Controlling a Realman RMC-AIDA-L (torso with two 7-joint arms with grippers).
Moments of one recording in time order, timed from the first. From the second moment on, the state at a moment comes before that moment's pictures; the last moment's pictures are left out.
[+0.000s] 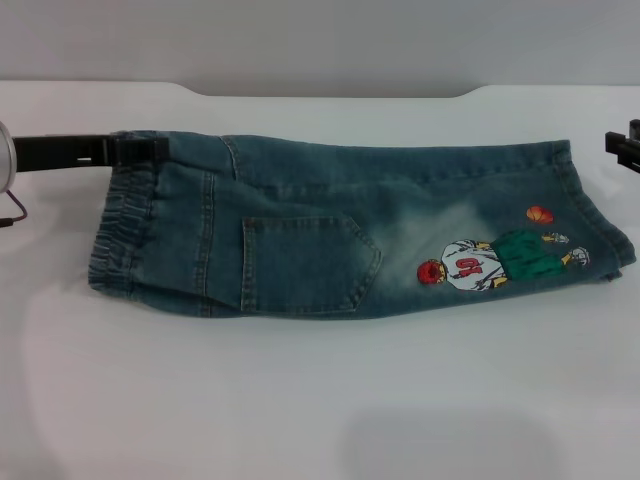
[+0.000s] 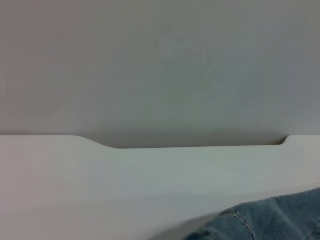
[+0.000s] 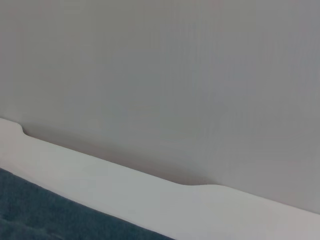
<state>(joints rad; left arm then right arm) -0.52 -2.05 0.89 0.99 2.18 1.15 -2.25 0.46 2.07 -0.64 -0.89 -2.07 -1.07 1.58</state>
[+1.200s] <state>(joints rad) -0.69 -2.04 0.97 1.04 2.69 1.32 -2.36 0.43 2.08 -0.64 -0.89 -1.96 -1.12 1.54</state>
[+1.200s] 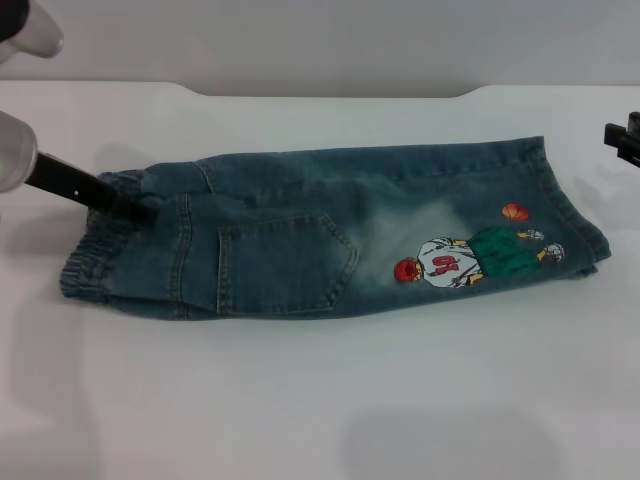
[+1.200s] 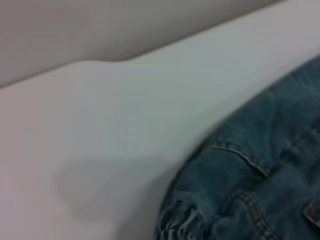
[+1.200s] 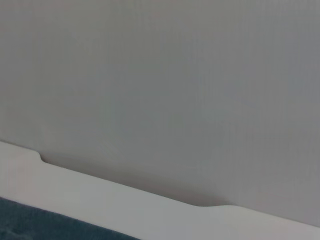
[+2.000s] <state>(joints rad) -0.67 -2.04 0.95 1.09 2.81 1.29 -2.42 0.42 2.08 -0.65 -0.88 -1.91 -1.14 1.51</state>
